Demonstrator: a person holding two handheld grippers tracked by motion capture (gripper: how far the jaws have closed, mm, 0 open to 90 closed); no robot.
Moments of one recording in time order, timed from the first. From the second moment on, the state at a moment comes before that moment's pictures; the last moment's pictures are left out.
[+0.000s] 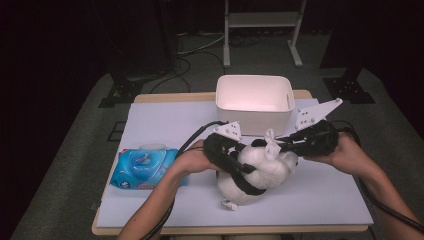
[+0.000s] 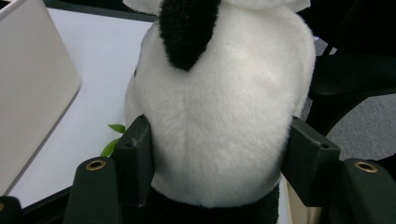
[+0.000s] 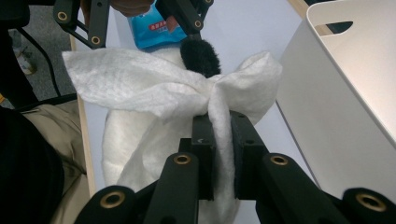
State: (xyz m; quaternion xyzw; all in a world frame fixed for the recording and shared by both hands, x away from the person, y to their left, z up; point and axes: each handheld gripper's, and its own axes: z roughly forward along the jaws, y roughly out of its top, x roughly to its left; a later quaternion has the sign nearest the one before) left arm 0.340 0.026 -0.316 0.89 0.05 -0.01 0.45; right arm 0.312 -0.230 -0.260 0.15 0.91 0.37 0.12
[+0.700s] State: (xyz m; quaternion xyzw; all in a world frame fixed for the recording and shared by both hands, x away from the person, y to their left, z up) left arm 0.341 0.009 -0.318 0.90 0.05 -0.01 0.44; right arm 0.310 -0.226 -0.260 0.14 0.92 0.36 0.11
